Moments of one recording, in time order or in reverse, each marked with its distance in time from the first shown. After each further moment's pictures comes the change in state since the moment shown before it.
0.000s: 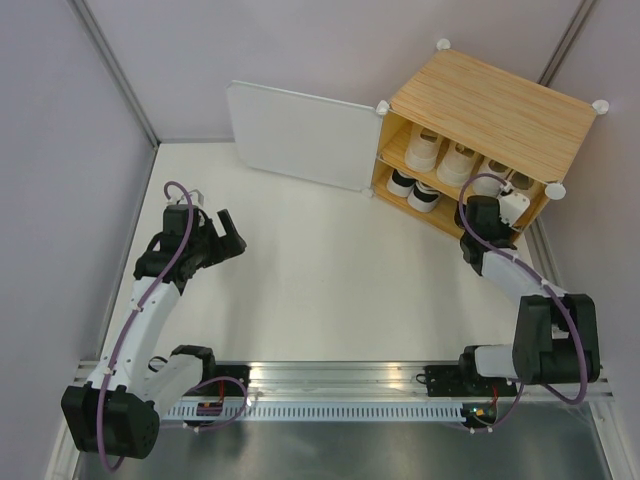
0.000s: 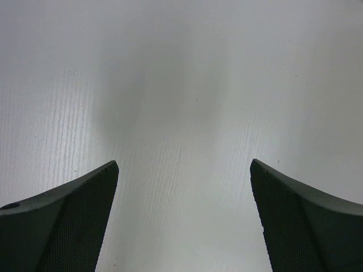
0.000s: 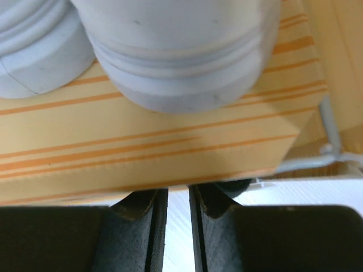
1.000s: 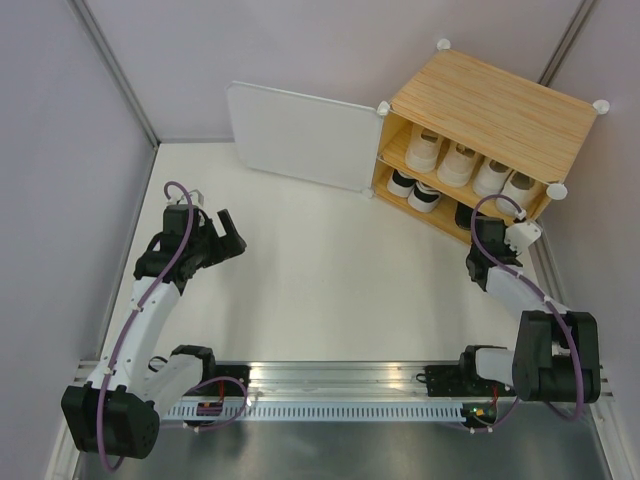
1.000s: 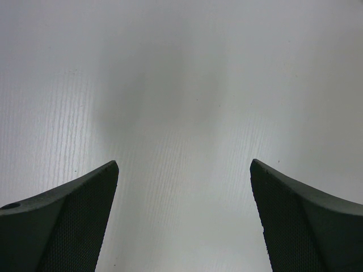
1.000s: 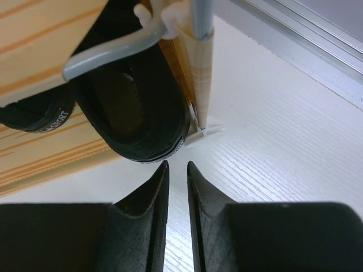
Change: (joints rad) left arm 0.000 0.000 0.000 0.000 0.000 0.000; right arm -0.067 -0.103 -0.133 -0.145 -0.004 0.190
